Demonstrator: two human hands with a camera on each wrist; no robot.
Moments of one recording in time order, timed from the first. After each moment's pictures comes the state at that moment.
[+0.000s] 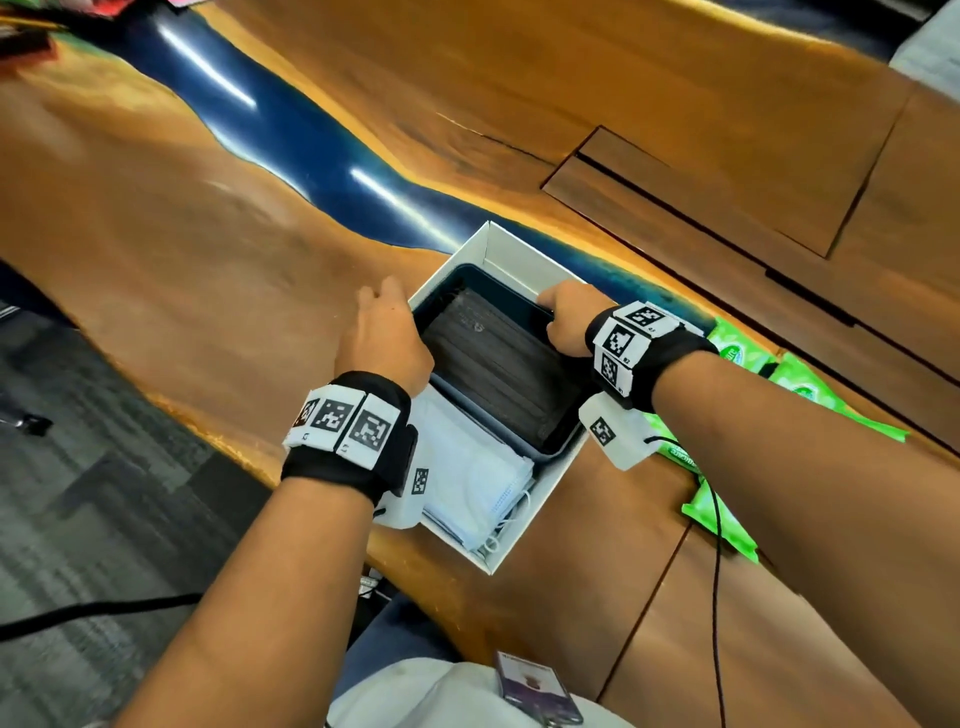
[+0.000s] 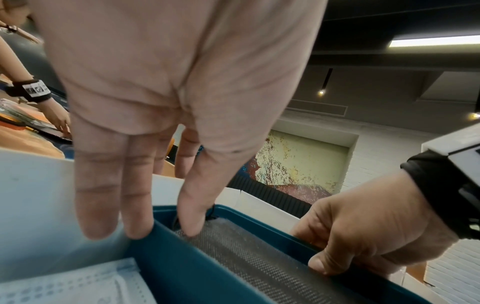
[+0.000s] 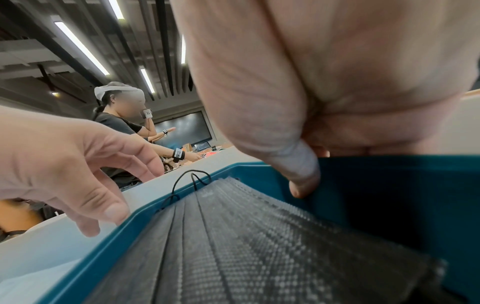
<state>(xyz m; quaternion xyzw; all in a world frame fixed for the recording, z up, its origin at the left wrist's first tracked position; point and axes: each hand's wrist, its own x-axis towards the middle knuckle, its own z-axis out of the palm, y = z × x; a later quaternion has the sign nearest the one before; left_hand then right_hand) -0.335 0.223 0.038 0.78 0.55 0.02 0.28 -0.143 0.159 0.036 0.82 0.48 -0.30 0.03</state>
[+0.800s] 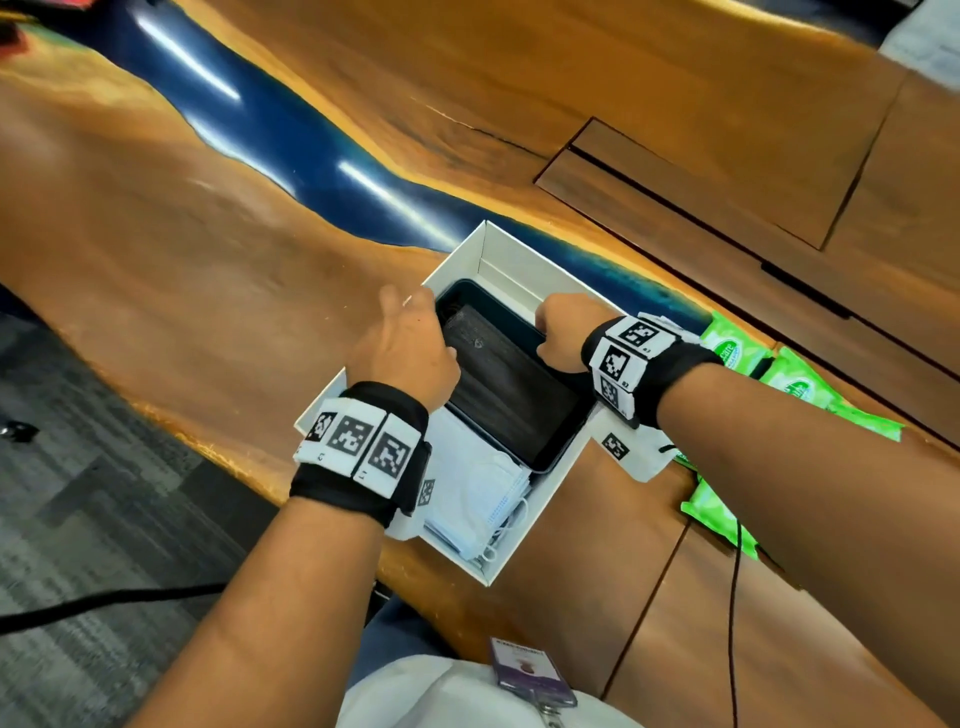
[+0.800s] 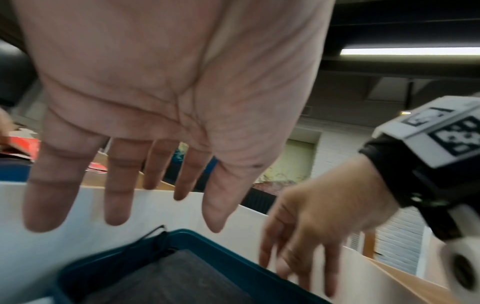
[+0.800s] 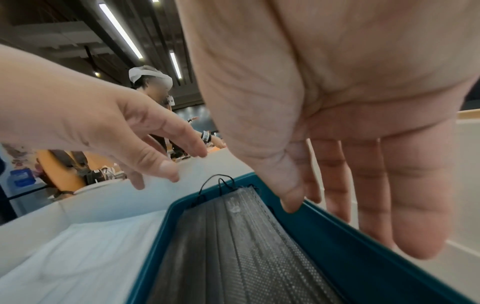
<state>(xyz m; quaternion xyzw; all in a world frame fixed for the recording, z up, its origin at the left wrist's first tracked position) -0.324 0.208 0.051 0.82 0.50 -0.04 0.26 -0.150 0.156 0.036 0.82 0.49 -0.27 0.13</state>
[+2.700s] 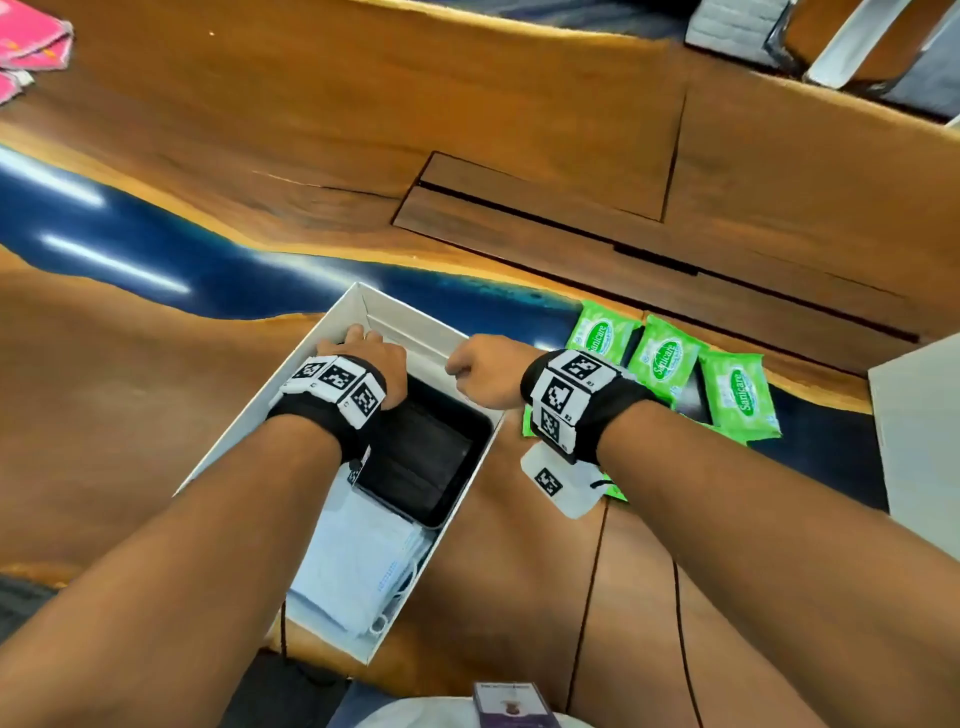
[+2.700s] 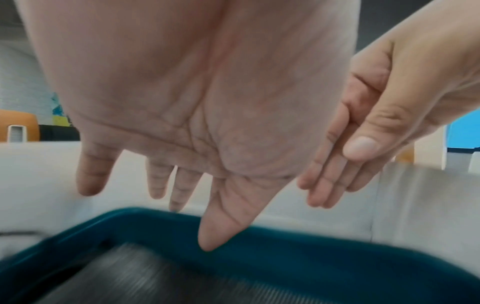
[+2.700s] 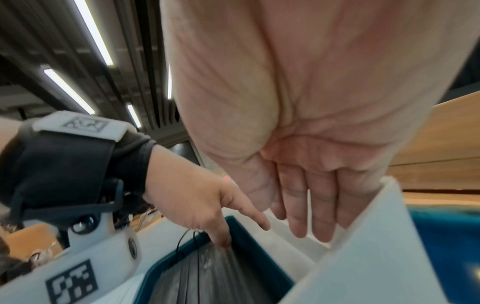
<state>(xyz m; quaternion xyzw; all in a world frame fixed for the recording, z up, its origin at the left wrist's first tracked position) -0.212 0.217 0.013 0.91 0.27 -0.31 0.02 -0.117 0.090 0.044 0.81 0.47 -0.35 -0.01</state>
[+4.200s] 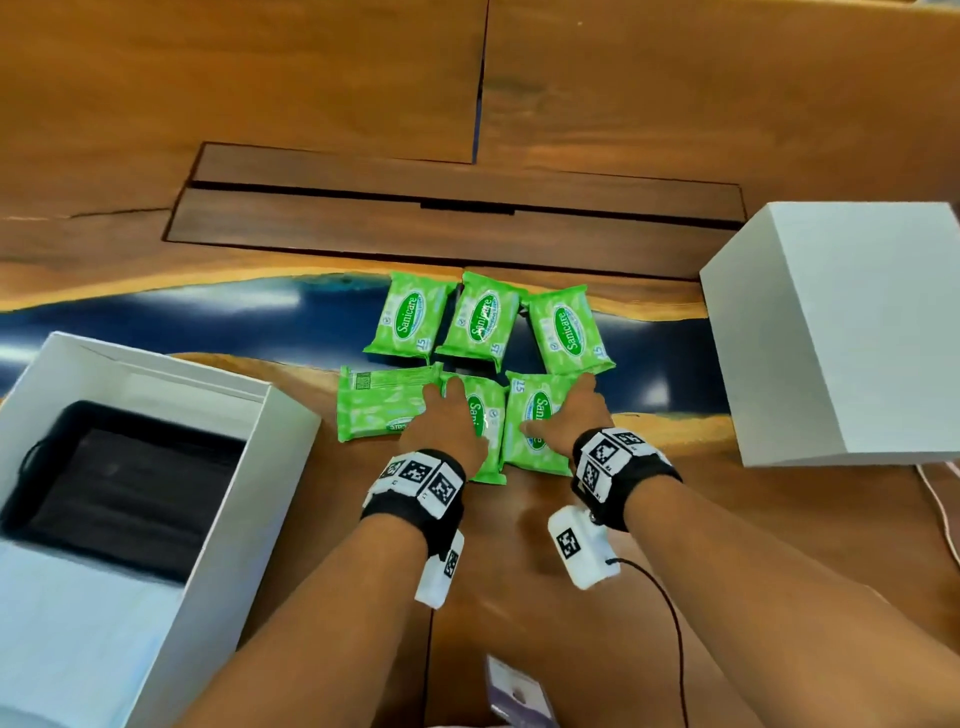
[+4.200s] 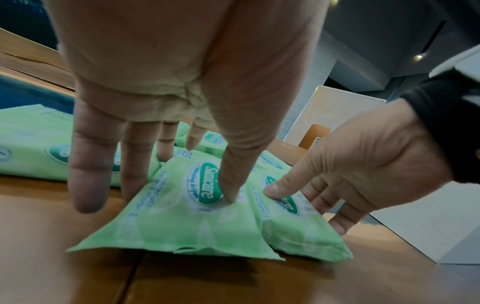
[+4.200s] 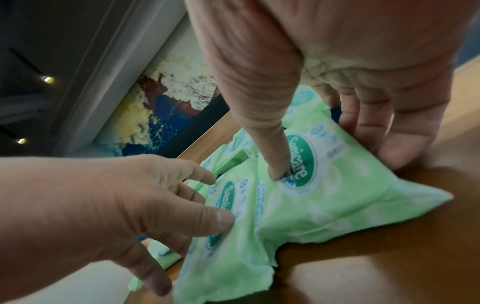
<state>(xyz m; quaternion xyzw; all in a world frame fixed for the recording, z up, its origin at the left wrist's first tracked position) -0.095 -0.057 -0.049 0.90 0.25 -0.27 0.22 -0.017 -0.196 -0.065 0.92 -0.07 -0.33 -0.21</state>
